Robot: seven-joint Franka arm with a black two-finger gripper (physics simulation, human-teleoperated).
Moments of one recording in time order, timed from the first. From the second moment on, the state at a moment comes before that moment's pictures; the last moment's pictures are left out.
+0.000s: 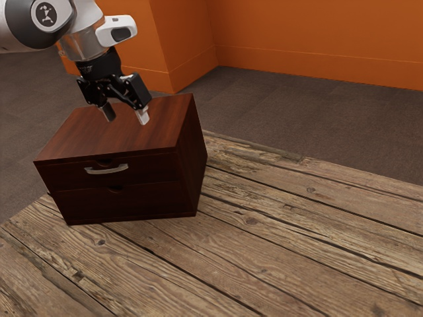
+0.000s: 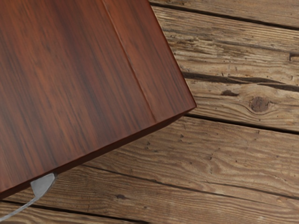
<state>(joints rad) 0.58 0.14 -0.39 -1.22 0.01 1.46 0.03</state>
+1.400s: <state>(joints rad) -0.89 -0.79 0.74 -2.16 0.80 1.68 0.15</state>
